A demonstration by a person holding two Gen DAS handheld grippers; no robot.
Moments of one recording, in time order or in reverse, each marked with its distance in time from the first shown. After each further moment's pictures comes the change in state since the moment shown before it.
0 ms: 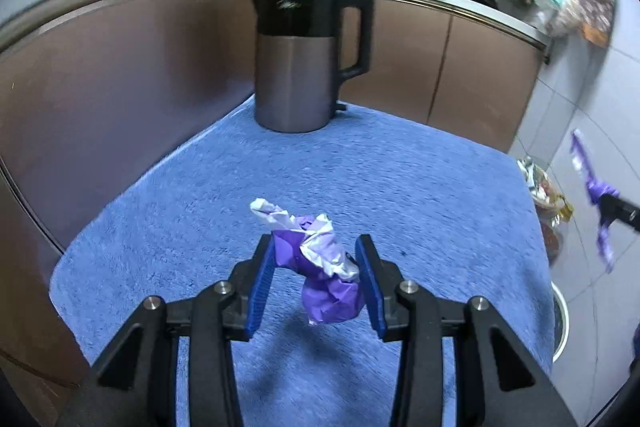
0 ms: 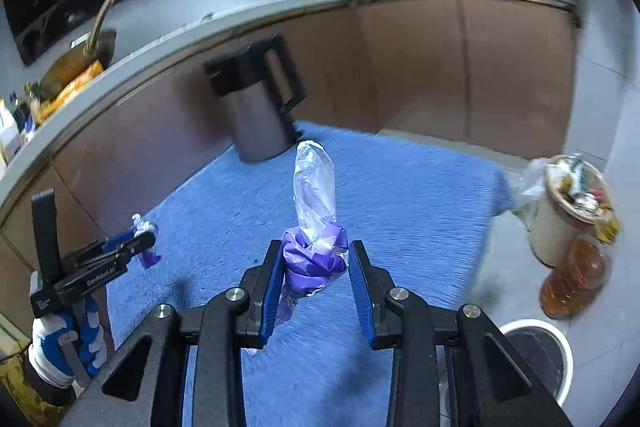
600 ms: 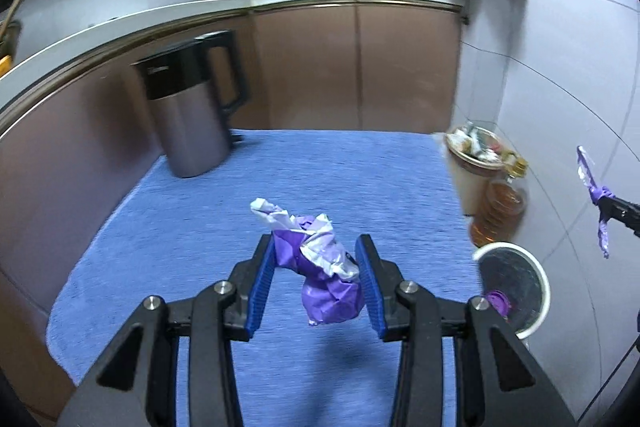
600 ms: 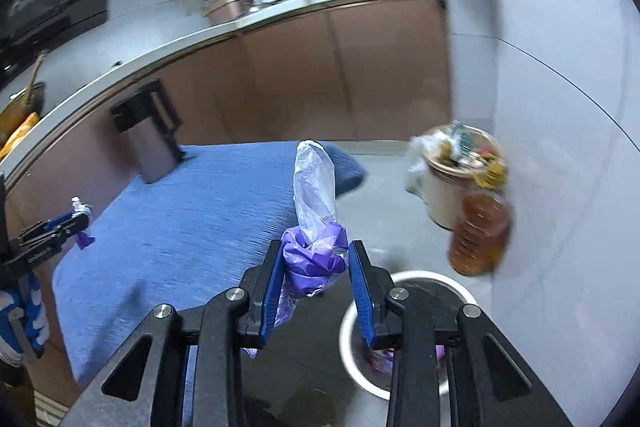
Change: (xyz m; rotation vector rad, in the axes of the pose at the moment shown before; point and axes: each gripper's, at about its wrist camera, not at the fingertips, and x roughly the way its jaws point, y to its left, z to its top) left arm -0.030 -0.138 0.008 0.248 -0.029 -0.123; right arm -0.107 -0.124 -0.065 0.170 -0.070 -0.272
